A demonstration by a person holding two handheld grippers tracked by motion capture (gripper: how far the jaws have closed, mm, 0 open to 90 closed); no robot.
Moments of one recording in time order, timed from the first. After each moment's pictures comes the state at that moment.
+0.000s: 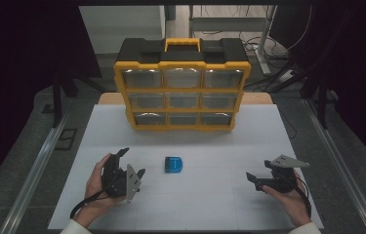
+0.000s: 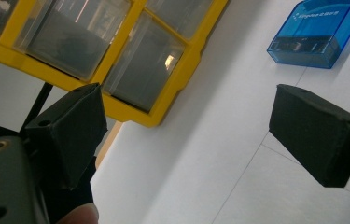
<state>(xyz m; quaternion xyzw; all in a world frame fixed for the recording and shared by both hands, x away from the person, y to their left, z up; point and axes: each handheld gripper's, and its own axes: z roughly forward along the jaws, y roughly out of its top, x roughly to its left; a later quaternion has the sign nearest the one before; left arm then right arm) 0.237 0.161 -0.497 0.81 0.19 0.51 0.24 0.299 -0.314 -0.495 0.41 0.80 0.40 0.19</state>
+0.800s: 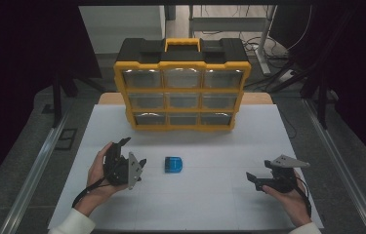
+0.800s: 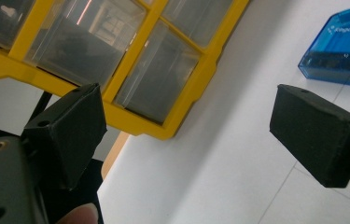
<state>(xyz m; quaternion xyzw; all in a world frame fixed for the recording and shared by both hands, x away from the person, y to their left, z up) 0.265 0.160 -0.479 0.81 0.19 0.50 0.24 0.299 -0.315 -0.495 0.41 0.80 0.40 0.18</state>
